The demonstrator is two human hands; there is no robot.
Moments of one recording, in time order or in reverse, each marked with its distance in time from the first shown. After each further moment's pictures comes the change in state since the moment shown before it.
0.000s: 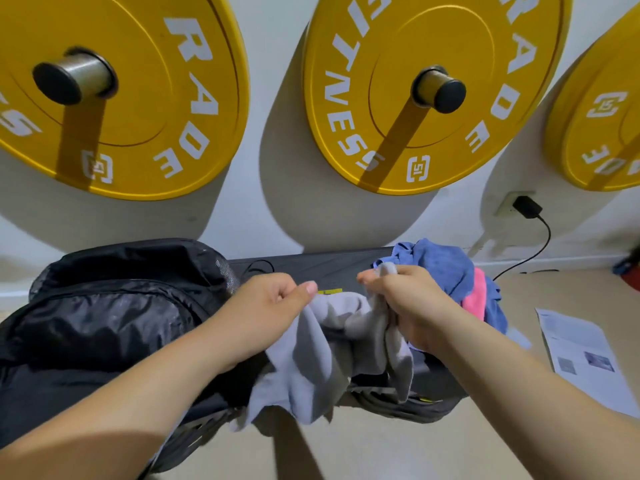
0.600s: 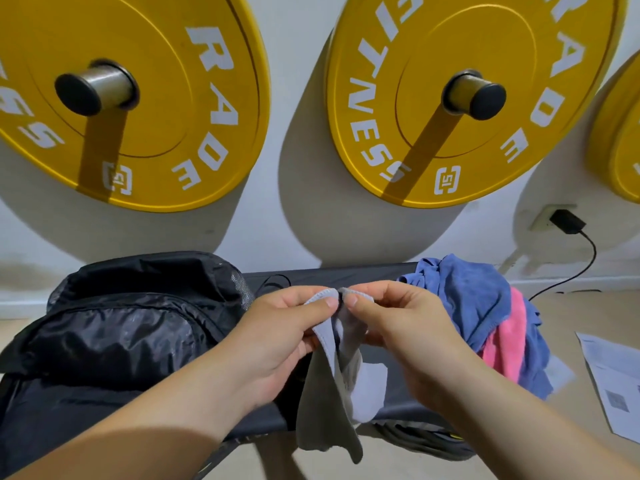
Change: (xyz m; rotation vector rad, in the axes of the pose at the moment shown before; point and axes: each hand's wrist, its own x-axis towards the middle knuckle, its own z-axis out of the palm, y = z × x) left_hand 0.012 -0.003 0.014 -0.851 -0.049 -0.292; right_hand -0.026 -0.004 0.031 0.078 -0.179 -0.163
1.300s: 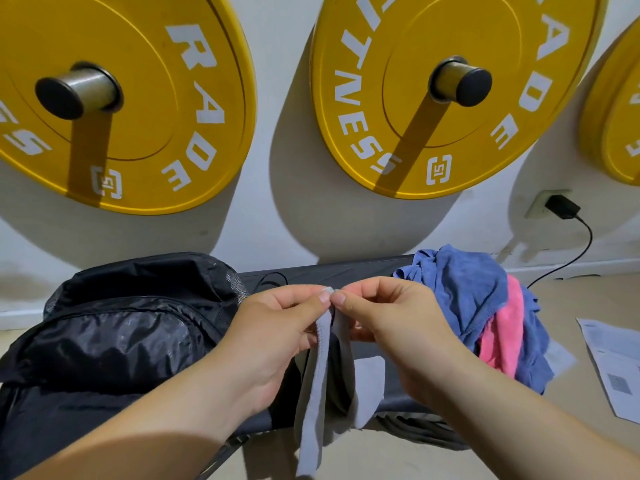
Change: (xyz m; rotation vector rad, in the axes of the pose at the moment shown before) left_hand -0.008 -0.005 0.009 0.035 0.105 0.069; right_hand -0.006 0.003 0.003 0.019 0.023 -0.014
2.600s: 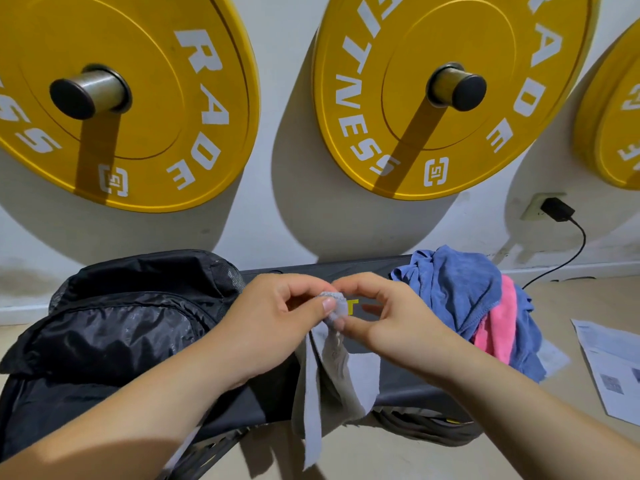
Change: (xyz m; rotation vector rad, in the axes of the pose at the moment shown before) left_hand -0.010 0.020 -0.014 0.624 -0.210 0.451; right_hand 0.006 0.003 -0.020 -0.525 -0.254 -0.251
